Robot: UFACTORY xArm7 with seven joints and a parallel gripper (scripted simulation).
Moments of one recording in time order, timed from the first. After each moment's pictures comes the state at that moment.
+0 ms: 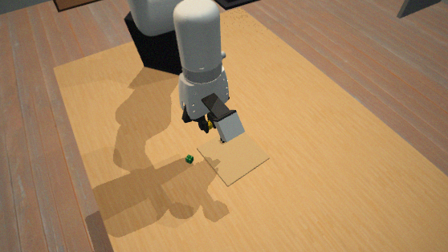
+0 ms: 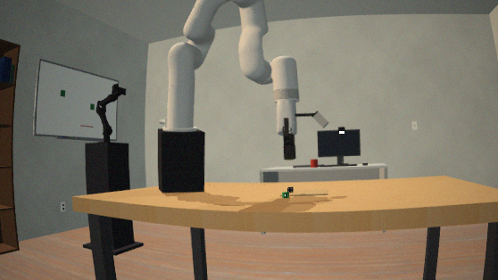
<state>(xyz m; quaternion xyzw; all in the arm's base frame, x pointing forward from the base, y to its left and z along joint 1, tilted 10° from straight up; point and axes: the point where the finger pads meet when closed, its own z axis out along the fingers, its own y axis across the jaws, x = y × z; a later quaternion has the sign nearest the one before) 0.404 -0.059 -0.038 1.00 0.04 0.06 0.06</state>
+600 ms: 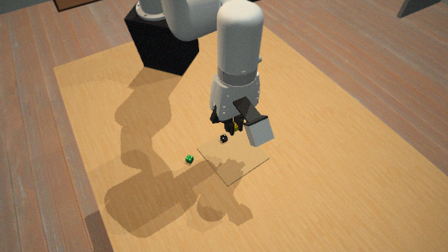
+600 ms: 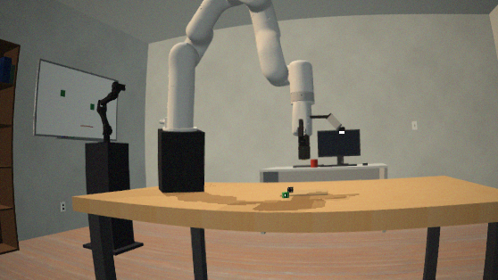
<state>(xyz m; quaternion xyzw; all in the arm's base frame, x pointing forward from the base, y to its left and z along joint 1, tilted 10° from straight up) 0.440 -0.009 -0.042 1.00 0.00 0.05 0.07</state>
